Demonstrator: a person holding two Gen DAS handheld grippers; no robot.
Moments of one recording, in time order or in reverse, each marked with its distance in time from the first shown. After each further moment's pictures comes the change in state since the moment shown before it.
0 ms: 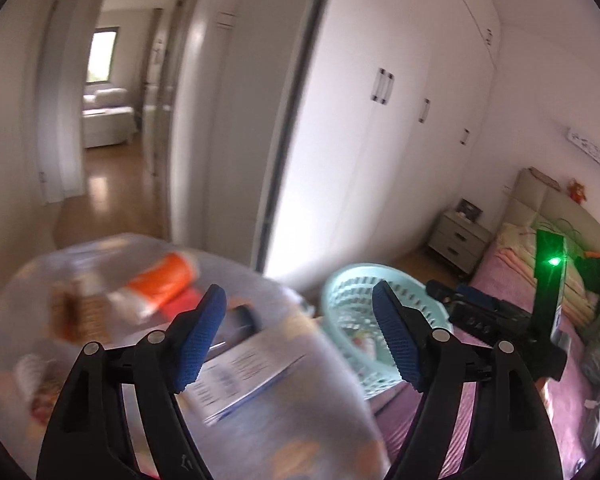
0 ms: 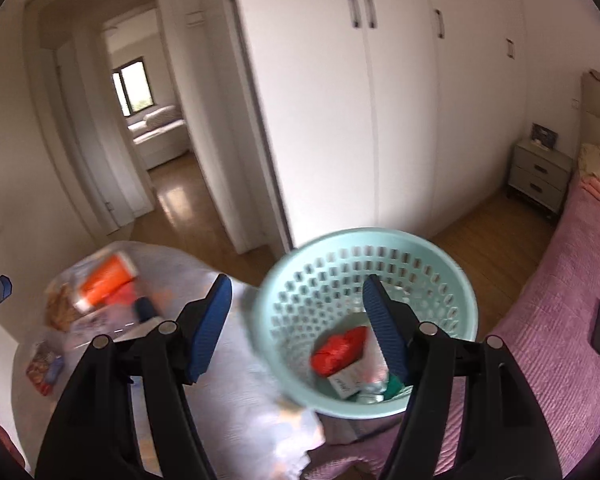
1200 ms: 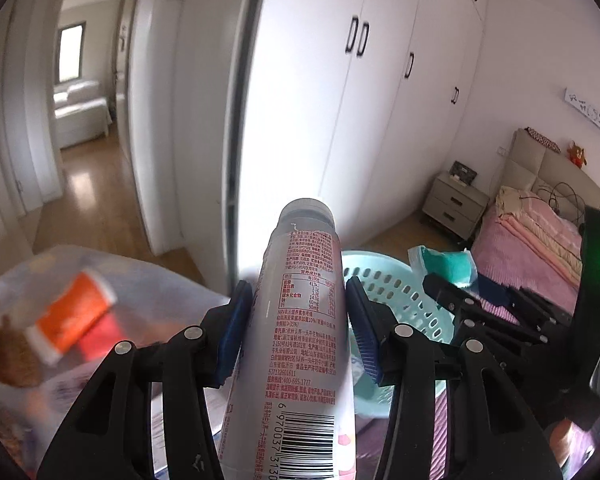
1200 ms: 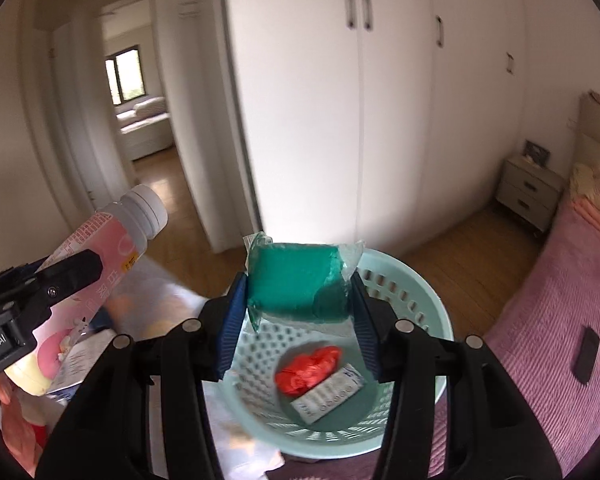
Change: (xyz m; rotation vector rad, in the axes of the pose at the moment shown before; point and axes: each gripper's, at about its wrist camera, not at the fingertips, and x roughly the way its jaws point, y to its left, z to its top) left arm 0.141 -0.071 0.015 0.078 0.143 -0.061; right arm 0.046 -0.042 0.024 -0.041 0.019 -0.085
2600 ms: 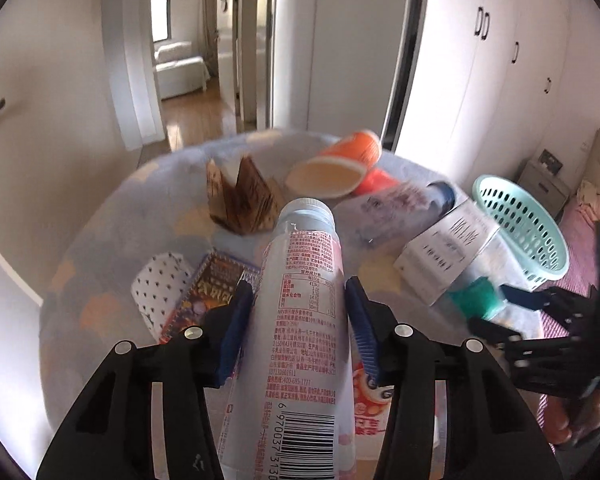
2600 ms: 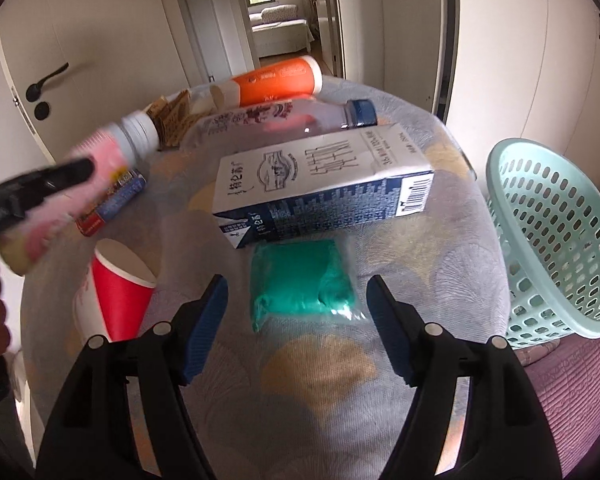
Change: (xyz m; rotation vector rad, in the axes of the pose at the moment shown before) left arm -0.168 0.195 -0.137 -0.109 0.093 0.342; right arm -0.009 0.206 -0.147 -0.306 0.295 0.377
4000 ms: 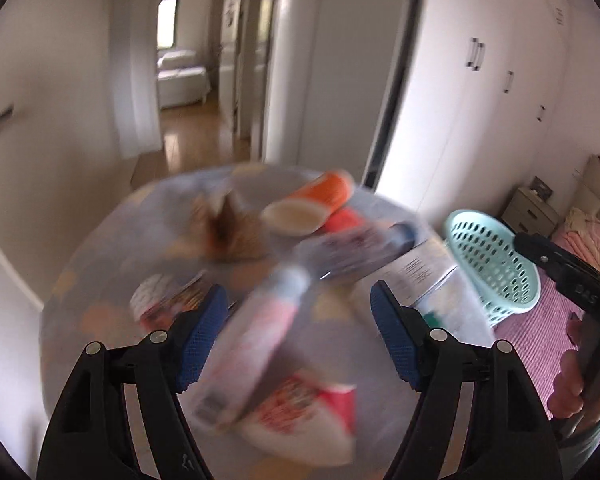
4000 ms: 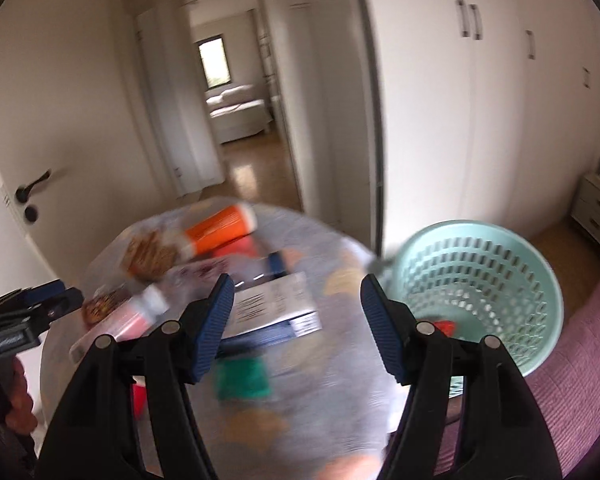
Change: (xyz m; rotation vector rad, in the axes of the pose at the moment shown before) left arm -0.026 -0.015 0.026 -0.081 -0.030 -0.039; right arm -0.106 -0.039 0.046 0.123 -0.299 -0.089
